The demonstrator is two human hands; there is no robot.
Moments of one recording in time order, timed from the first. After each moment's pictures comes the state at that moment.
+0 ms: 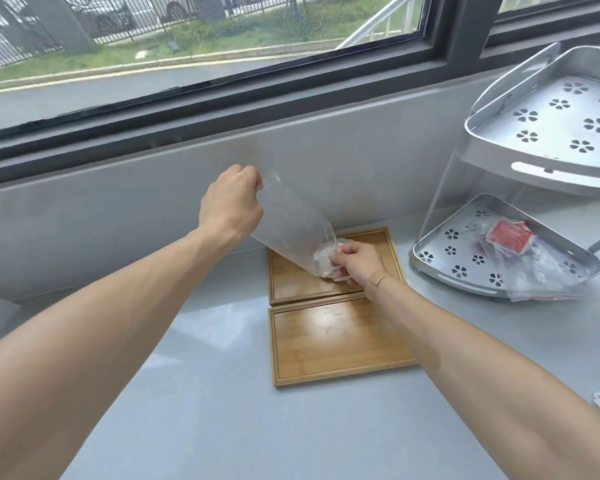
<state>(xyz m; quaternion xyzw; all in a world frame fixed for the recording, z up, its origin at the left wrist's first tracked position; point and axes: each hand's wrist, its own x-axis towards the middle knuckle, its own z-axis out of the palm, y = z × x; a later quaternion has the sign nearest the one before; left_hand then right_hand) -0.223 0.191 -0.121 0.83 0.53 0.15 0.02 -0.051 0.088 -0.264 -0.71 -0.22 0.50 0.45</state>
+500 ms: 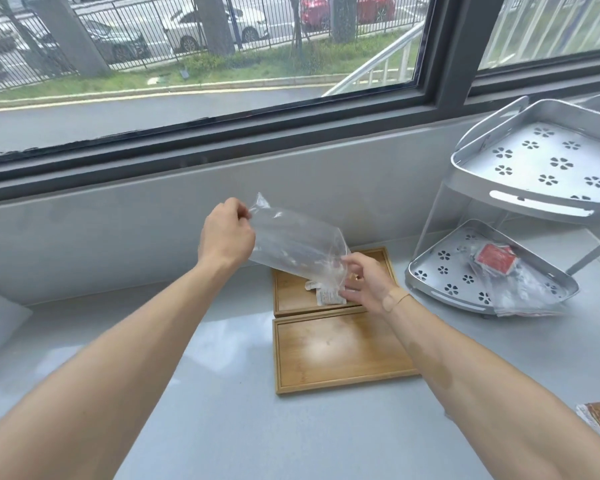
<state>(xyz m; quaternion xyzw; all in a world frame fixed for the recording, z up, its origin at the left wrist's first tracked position) -0.258 0.167 -0.118 0.73 0.60 0.26 0.17 -0.049 0.062 -0.221 -0.58 -0.13 0.60 0.53</state>
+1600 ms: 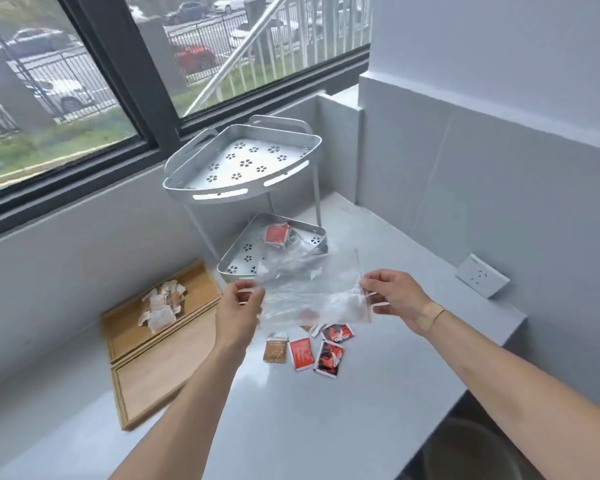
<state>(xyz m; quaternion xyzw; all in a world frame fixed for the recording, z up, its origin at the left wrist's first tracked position) -0.033 -0.129 -0.182 0.66 0.44 0.24 0.56 0.164 -0.334 -0.182 -0.70 -0.09 0.40 0.58</state>
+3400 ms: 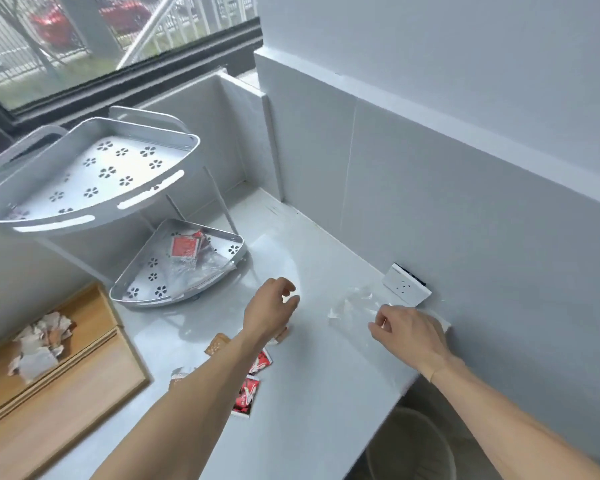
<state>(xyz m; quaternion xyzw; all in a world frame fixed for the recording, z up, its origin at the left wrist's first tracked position) 0.156 -0.200 -0.265 0.89 0.31 0.00 0.33 0.255 -0.448 -0.242 -0.94 -0.27 0.16 0.09</state>
